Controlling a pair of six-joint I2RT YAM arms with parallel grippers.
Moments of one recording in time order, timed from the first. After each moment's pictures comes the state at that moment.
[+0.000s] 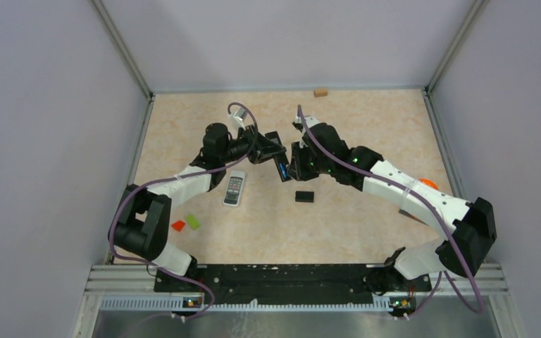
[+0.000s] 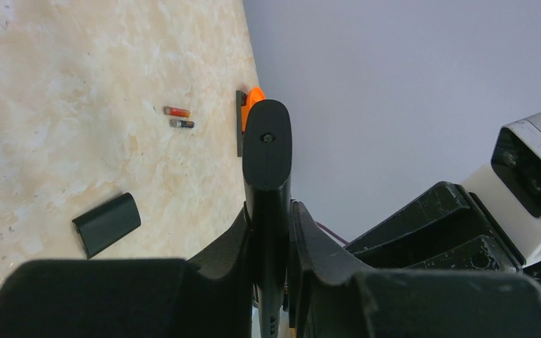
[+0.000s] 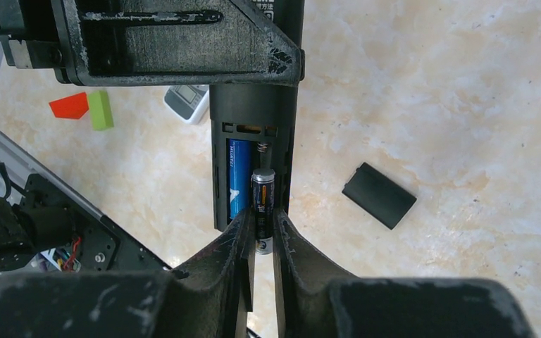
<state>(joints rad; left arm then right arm) -0.39 1.53 0.83 0.54 0.73 -1.17 0.84 1.39 1.24 -0.54 0.02 0.46</state>
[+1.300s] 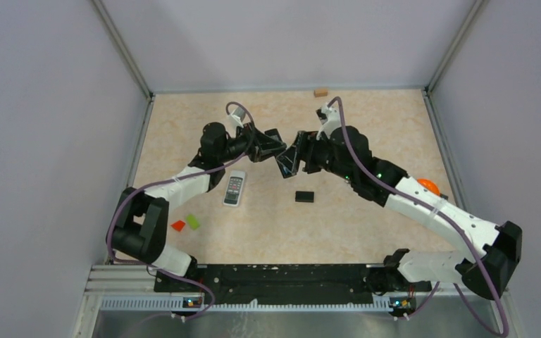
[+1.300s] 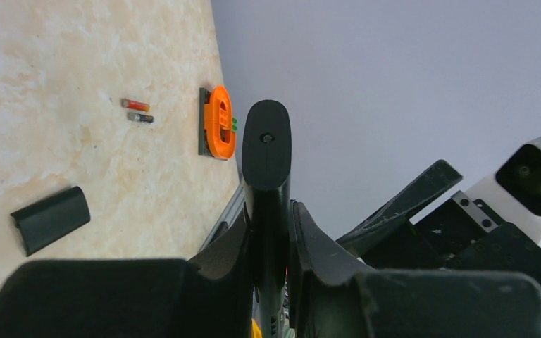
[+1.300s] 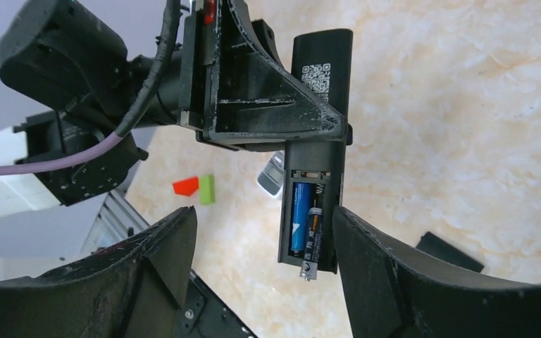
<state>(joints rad) -0.39 1.51 0.83 0.58 0.74 -1.31 0.84 1.22 1.14 -0.27 0.02 0.59</state>
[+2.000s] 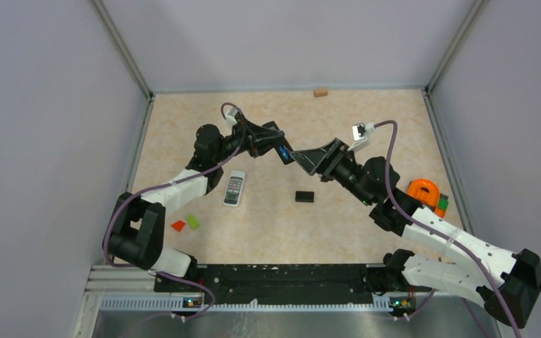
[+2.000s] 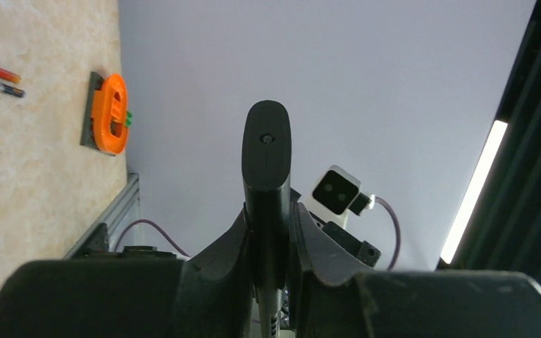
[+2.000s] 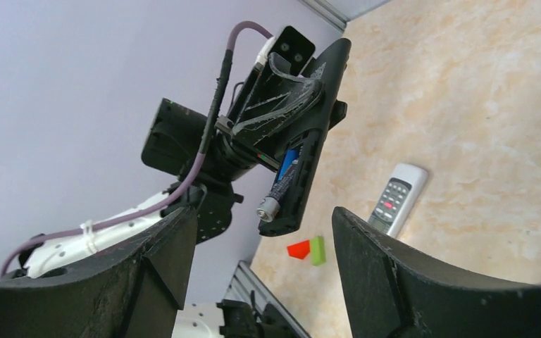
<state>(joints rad) -0.39 1.46 0.81 0.72 0.71 -1.75 0.84 0.92 0.74 0.21 0.09 0.95</state>
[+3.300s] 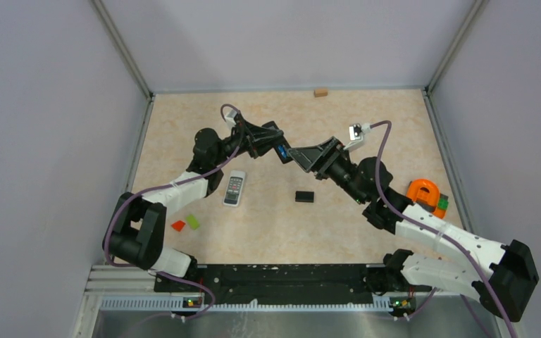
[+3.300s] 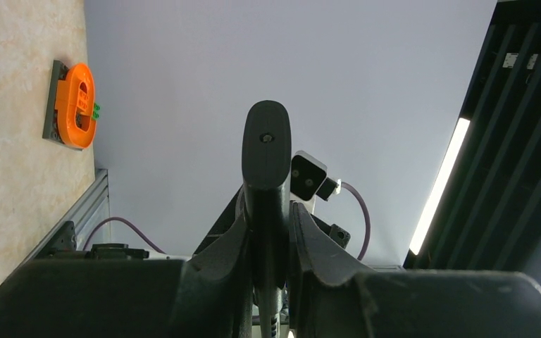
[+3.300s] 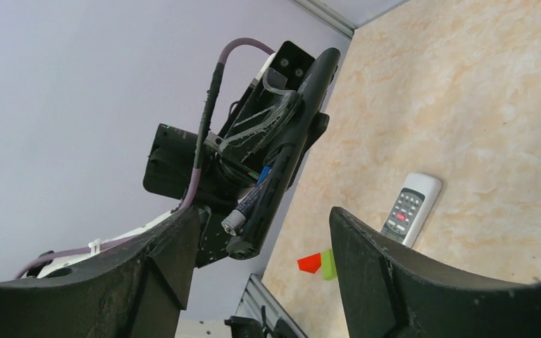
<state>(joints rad) -0.39 1.46 0.77 0.85 0.70 -1.88 0.84 0.98 0.69 0.36 0.11 1.01</state>
